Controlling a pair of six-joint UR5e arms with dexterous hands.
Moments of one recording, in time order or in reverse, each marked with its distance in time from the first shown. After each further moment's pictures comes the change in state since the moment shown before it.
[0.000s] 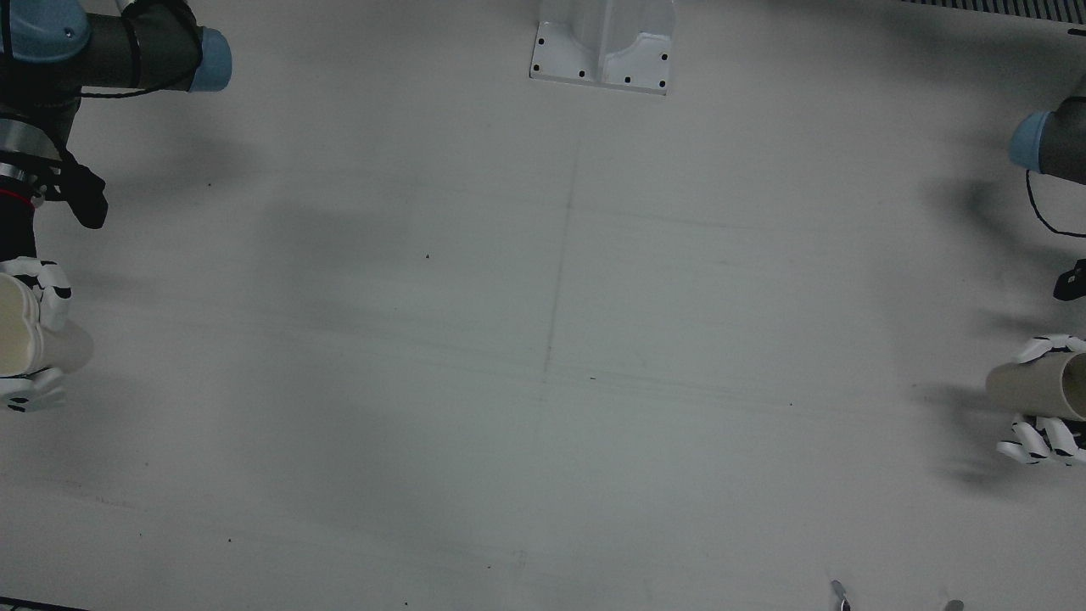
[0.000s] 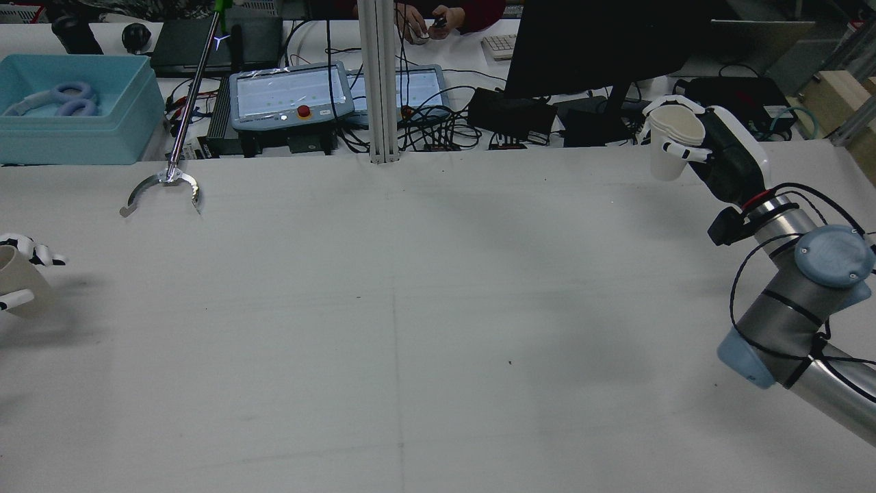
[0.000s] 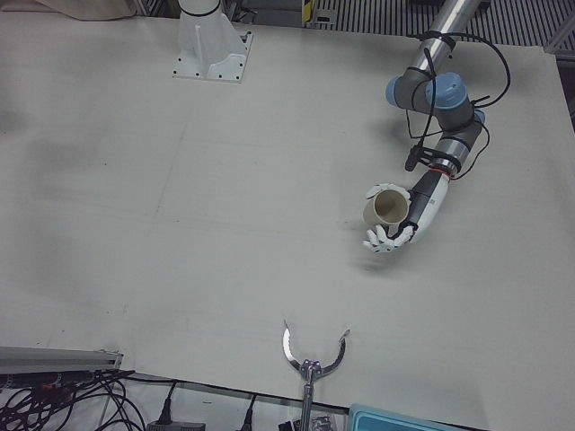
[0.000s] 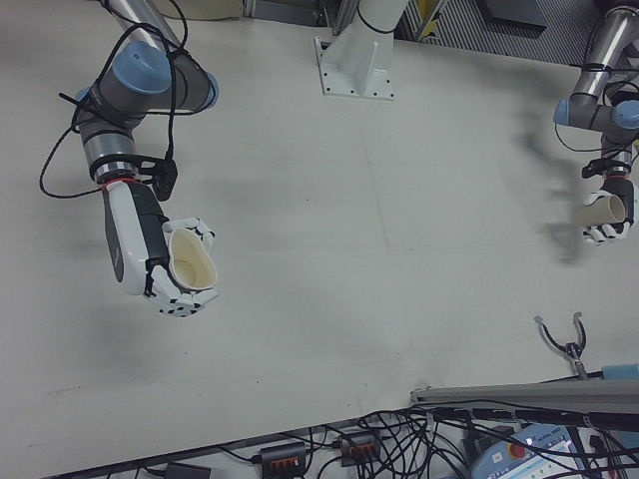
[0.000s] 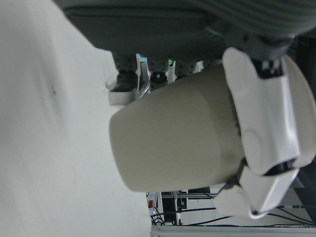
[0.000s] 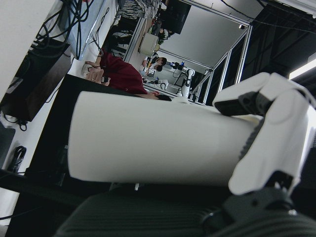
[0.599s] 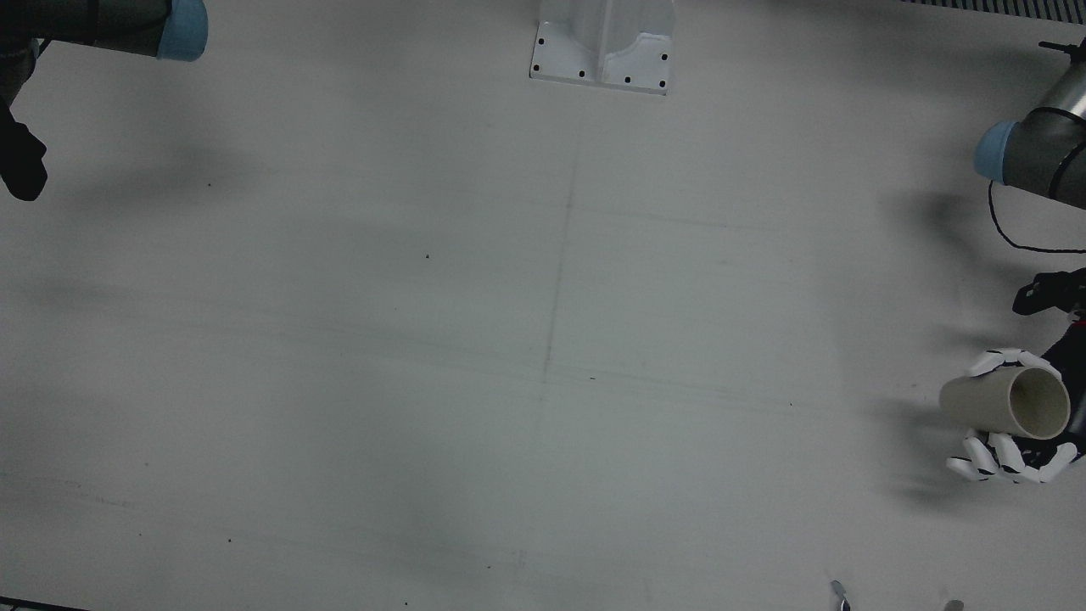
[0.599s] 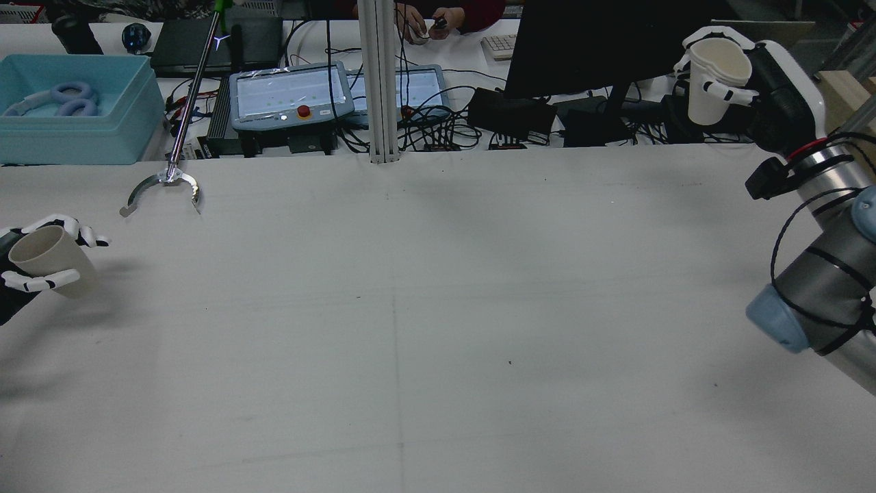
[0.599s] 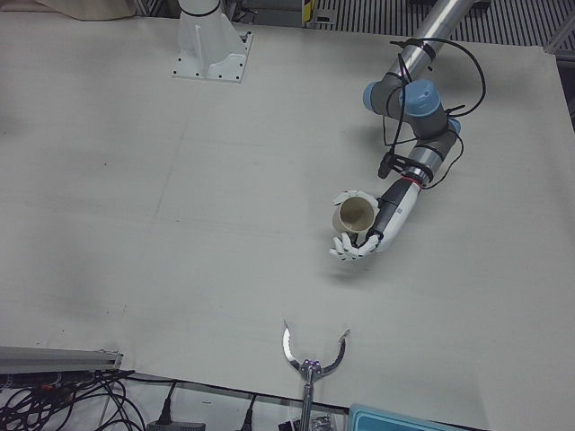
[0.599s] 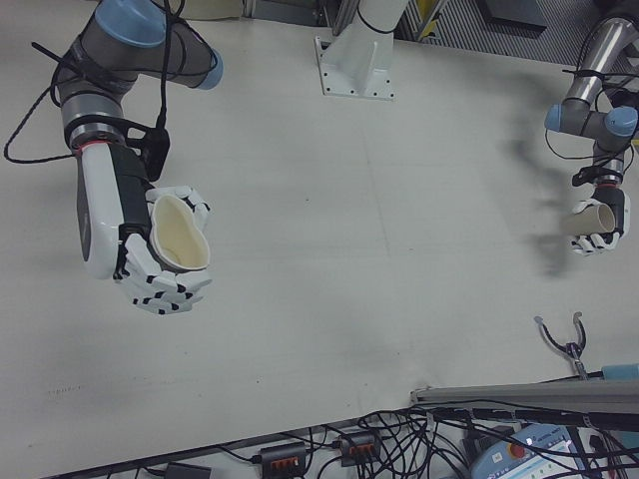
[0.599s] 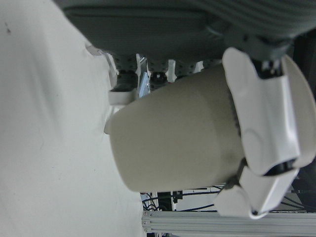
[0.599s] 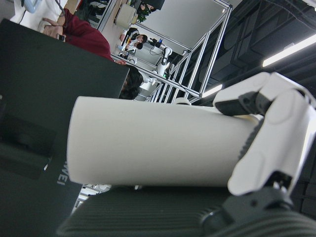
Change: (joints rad) left arm 0.016 -0.100 -0.013 0.081 0.003 0.007; right arm 0.127 0.004 0.136 -0.087 -0.019 -0.052
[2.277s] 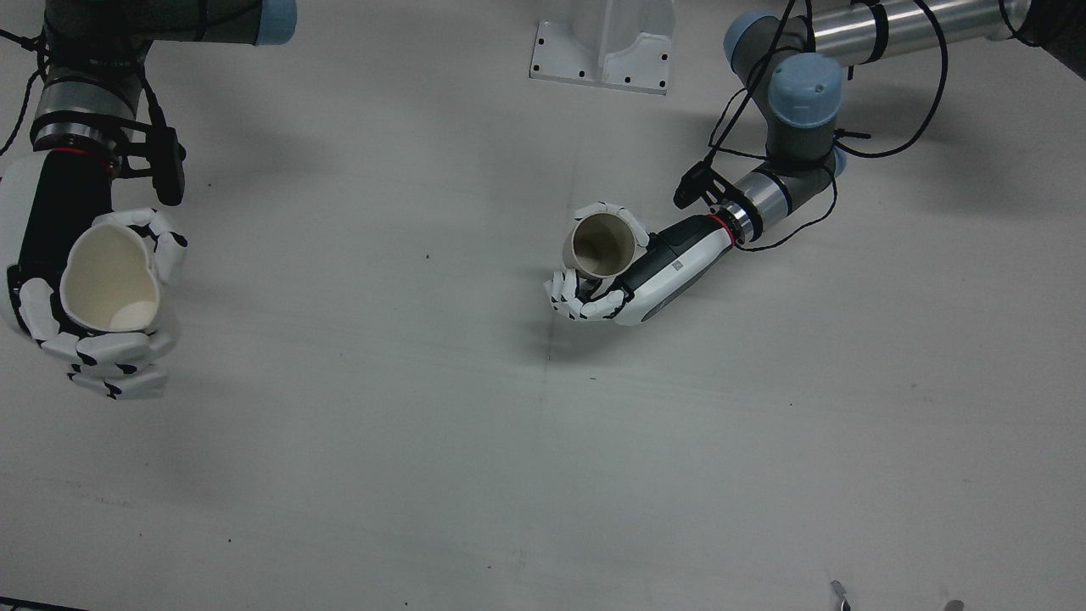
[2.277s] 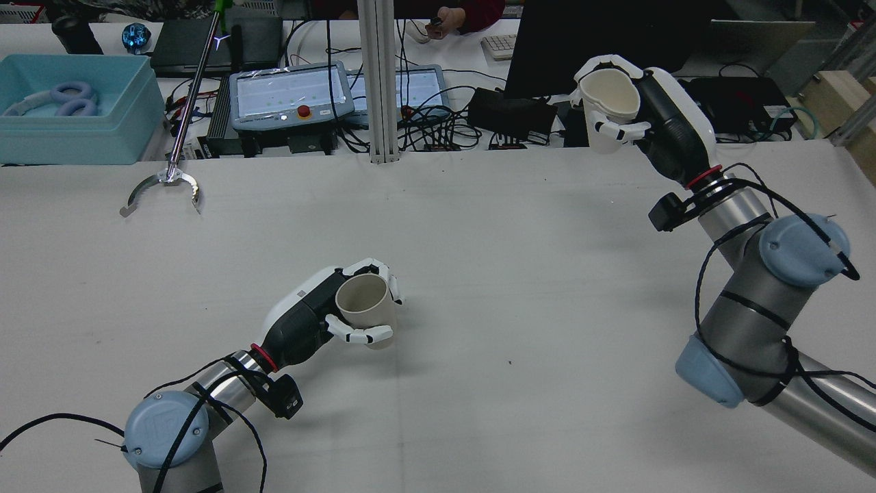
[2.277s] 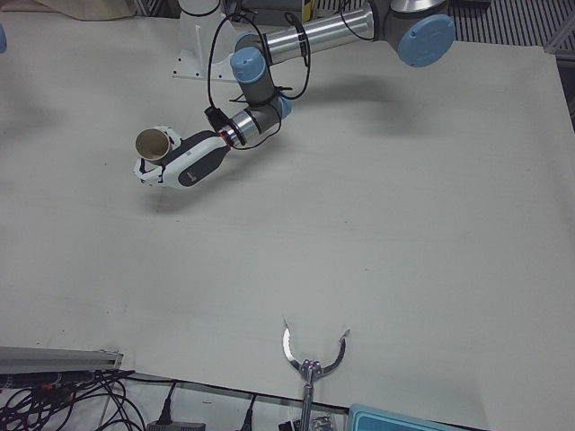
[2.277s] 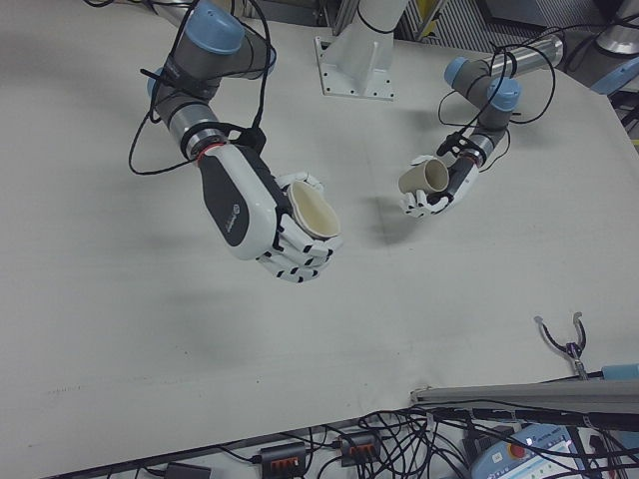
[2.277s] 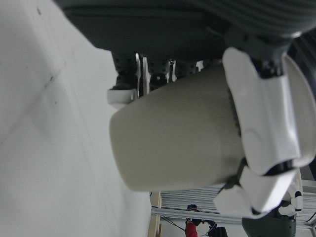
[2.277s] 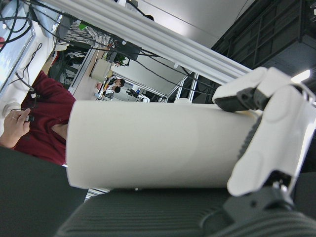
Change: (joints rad) left arm 0.446 -0.528 -0.063 0.324 -0.154 0.180; right arm -0.219 0.086 0.092 -0.010 0.072 -0.119
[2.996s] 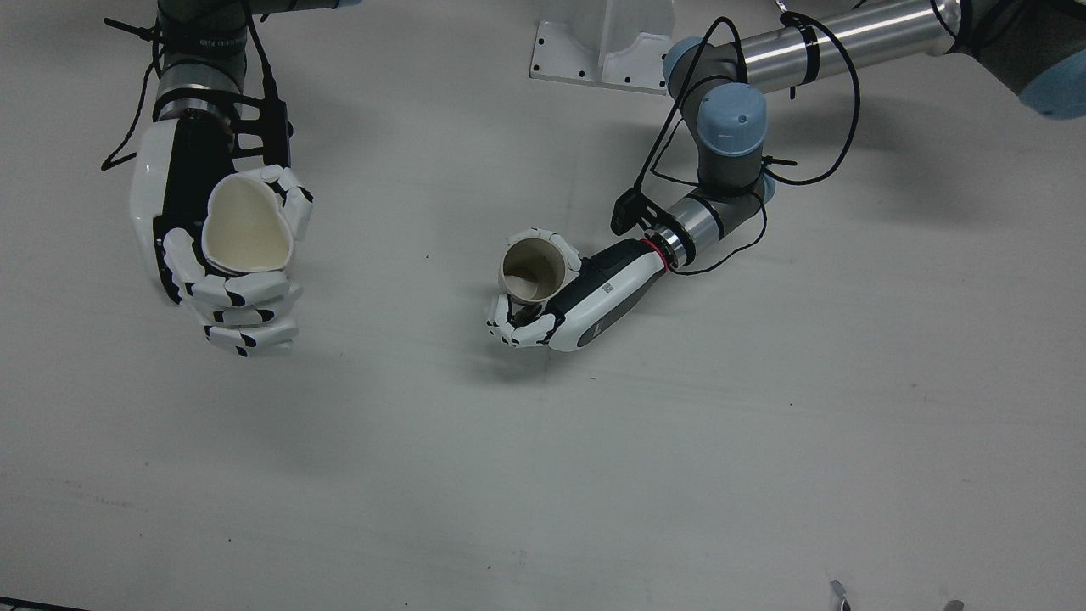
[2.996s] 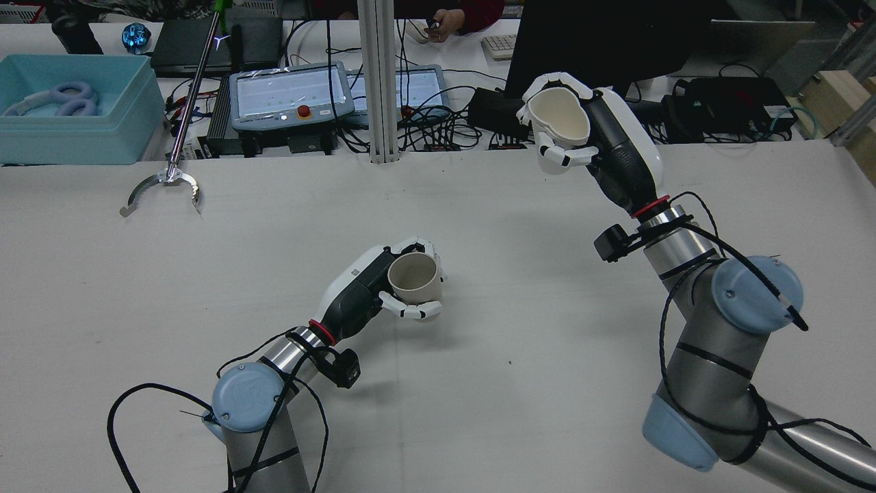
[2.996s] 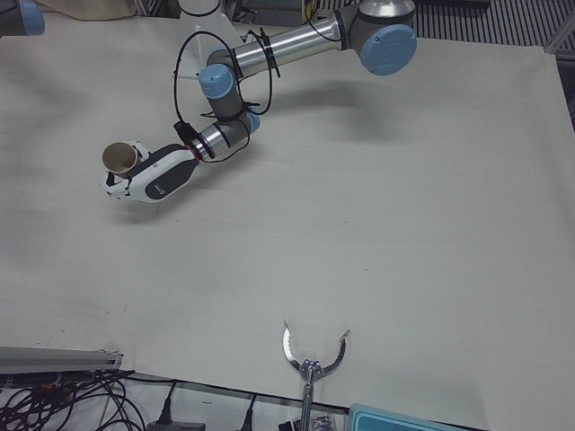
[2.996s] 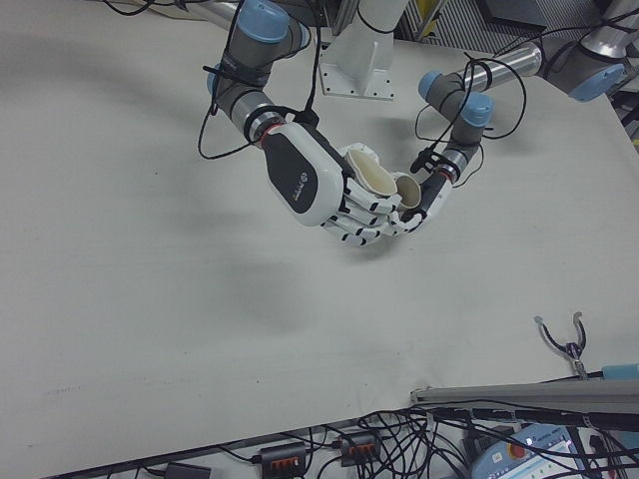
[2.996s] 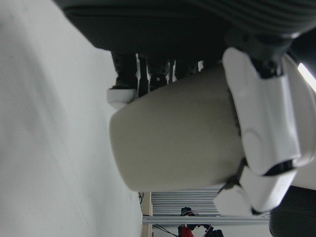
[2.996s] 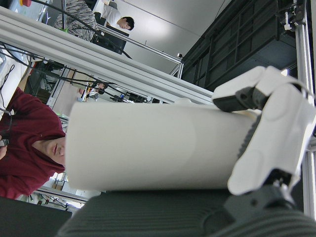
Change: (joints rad) left arm -0.008 -0.203 0.245 -0.096 -0.039 0.082; right arm -0.155 0.041 0.084 -0.002 0.152 -0.091
